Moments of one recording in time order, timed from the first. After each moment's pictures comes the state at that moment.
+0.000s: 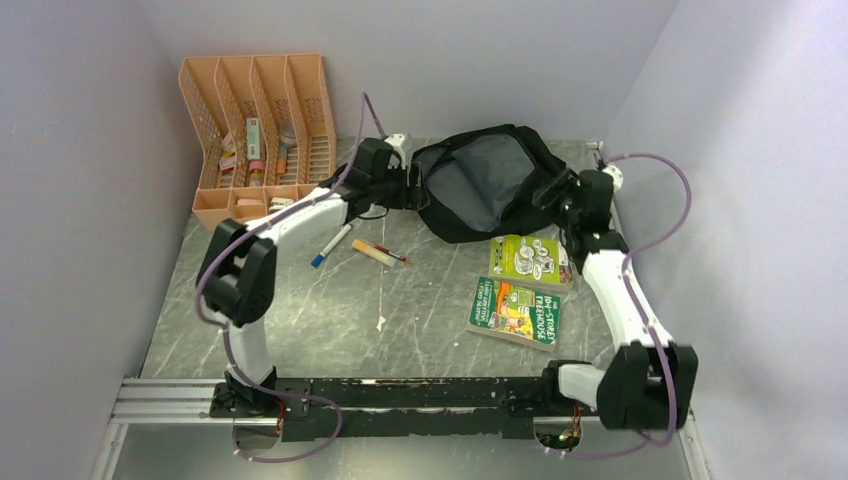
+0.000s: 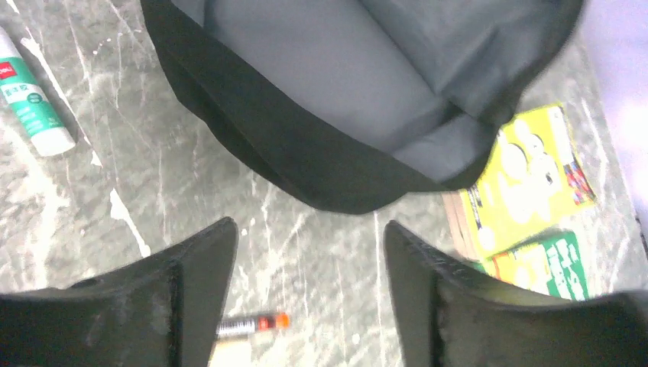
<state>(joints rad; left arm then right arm) -0.58 1.92 1.47 -0.16 0.13 -0.40 -0.02 1.26 0.92 -0.14 0.03 0.60</state>
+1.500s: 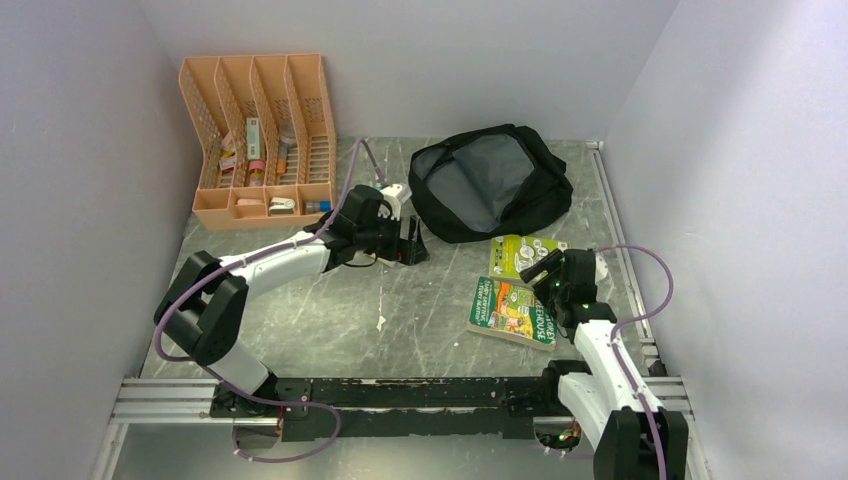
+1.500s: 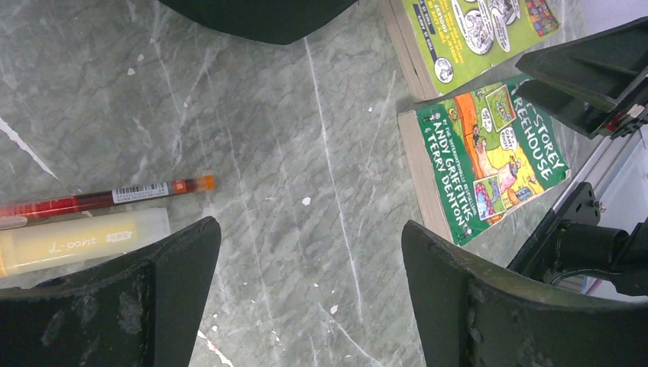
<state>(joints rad) -0.66 1.59 0.98 -0.03 0.29 -0.40 -0.02 0.85 0.36 -0.31 0.04 0.84</state>
